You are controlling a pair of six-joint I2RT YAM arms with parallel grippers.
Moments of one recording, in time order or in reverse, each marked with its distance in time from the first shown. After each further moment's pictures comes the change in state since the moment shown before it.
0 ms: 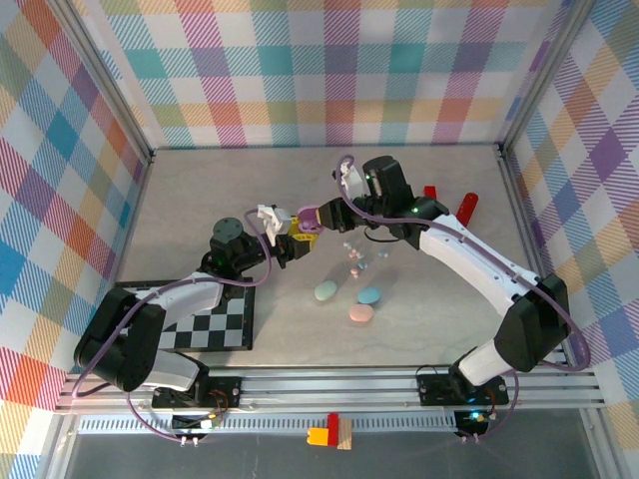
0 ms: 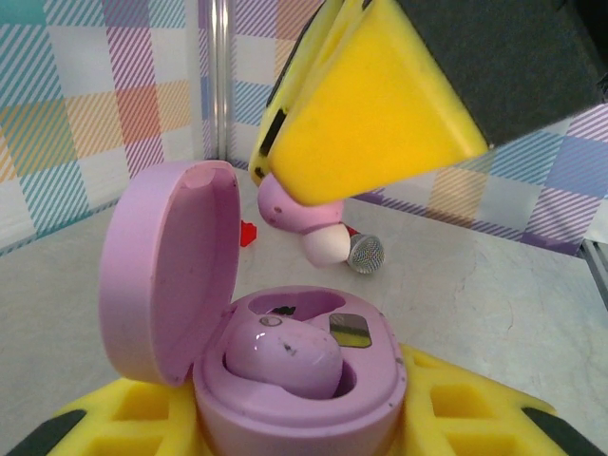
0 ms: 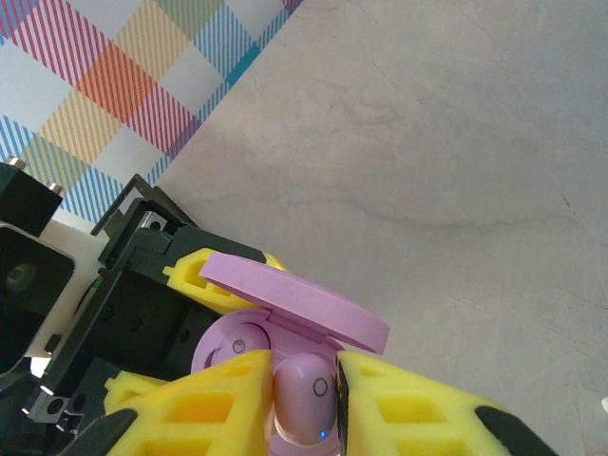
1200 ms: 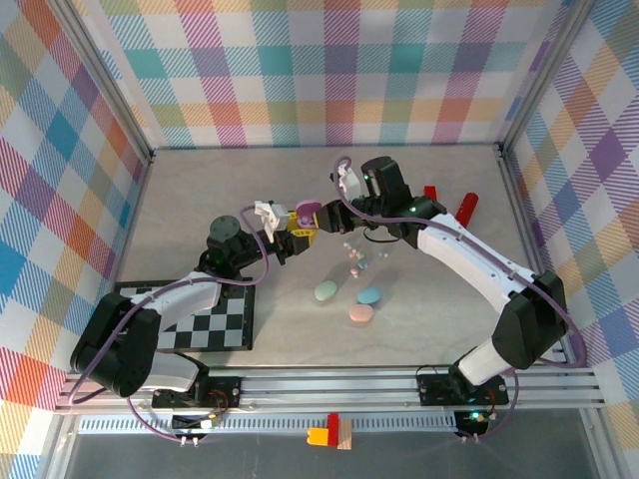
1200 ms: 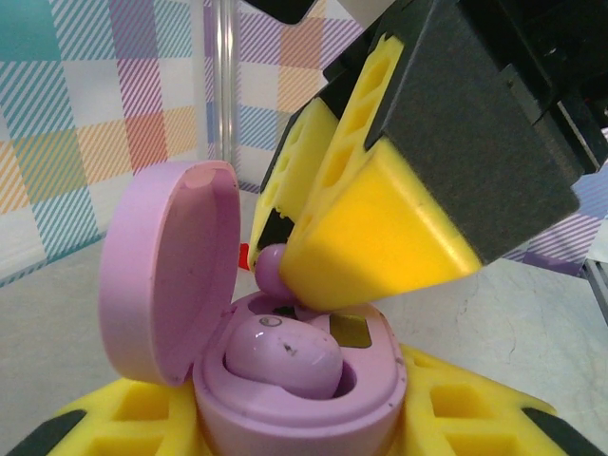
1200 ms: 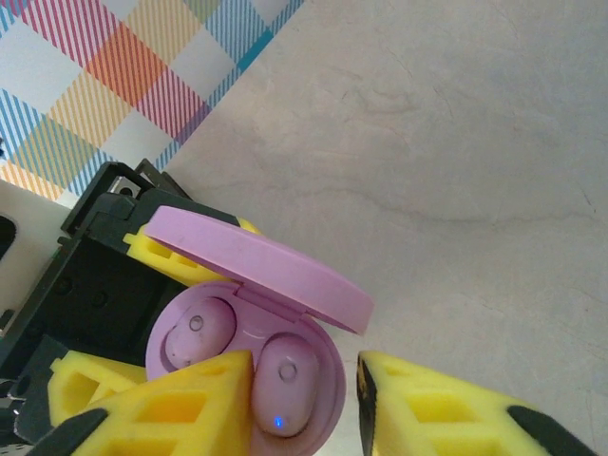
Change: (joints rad) left arm 0.000 -0.029 0.019 0.000 -0.008 -0.019; right arm 0.006 0.010 -0.003 0.005 -0.041 -0.027
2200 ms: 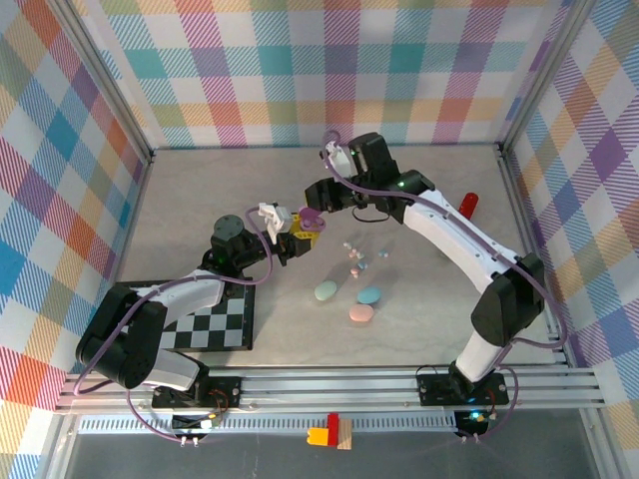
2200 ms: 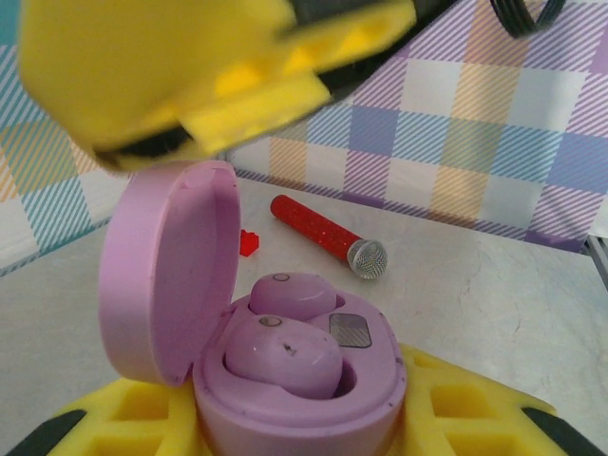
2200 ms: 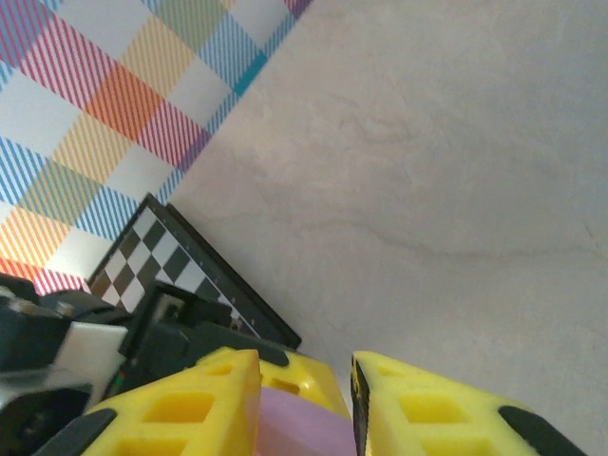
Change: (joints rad) left arm 0.000 0.047 0.006 0.007 0.014 0.042; right arm 0.001 0.169 0.290 -0.166 0.014 0.049
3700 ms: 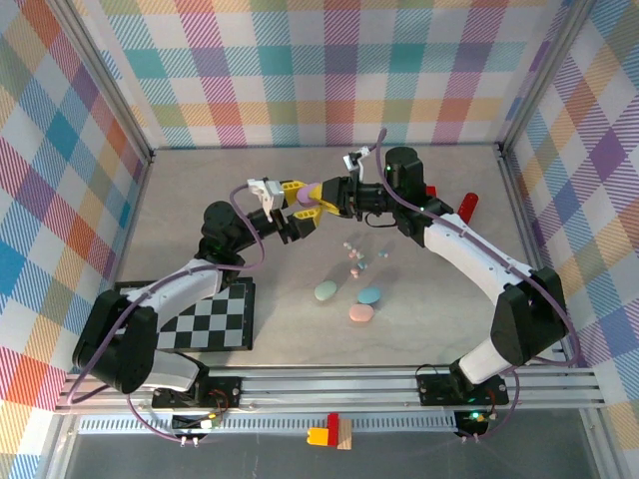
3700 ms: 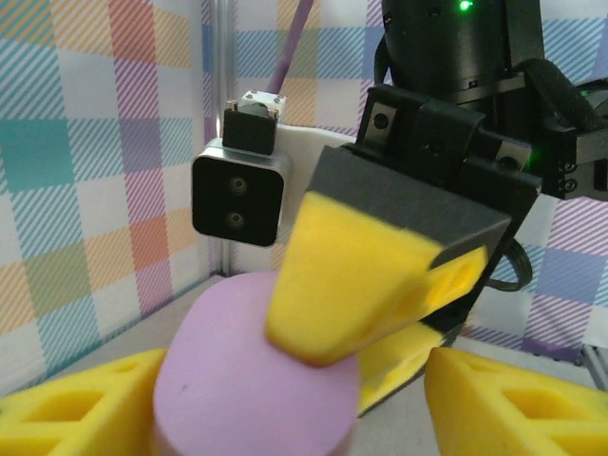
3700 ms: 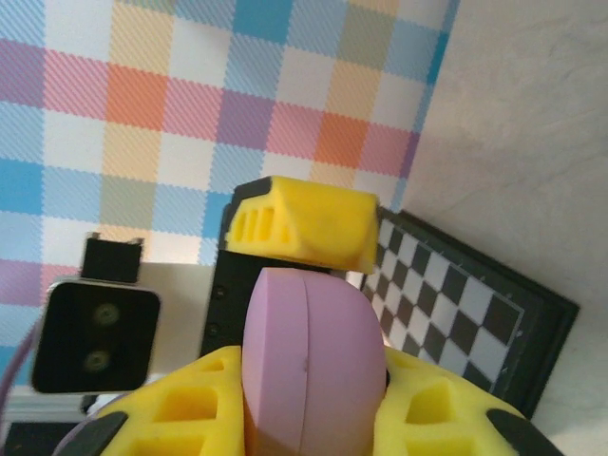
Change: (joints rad) left arm -0.005 -0.042 0.142 0.057 -0.012 -0.144; right arm -0.121 -0.154 -0.386 0.626 -0.403 0.763
